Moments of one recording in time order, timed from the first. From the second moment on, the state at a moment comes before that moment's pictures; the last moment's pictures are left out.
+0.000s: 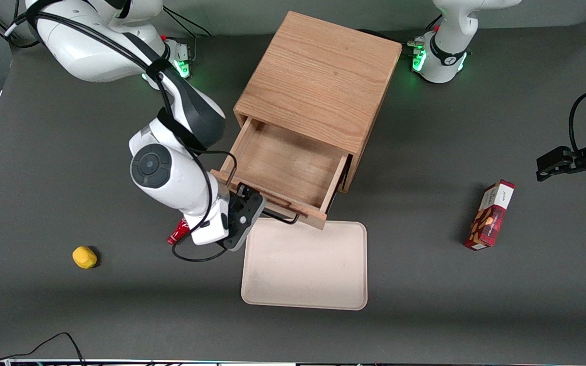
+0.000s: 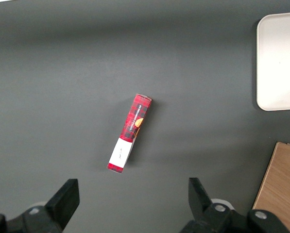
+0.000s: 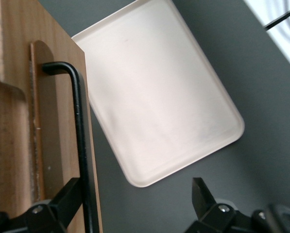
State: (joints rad) arm 0.12 0.70 0.52 -1.22 -0.17 2.03 -0.44
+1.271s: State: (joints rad) arm 0.13 0.59 0.48 -1.15 -0.07 1.98 -0.03
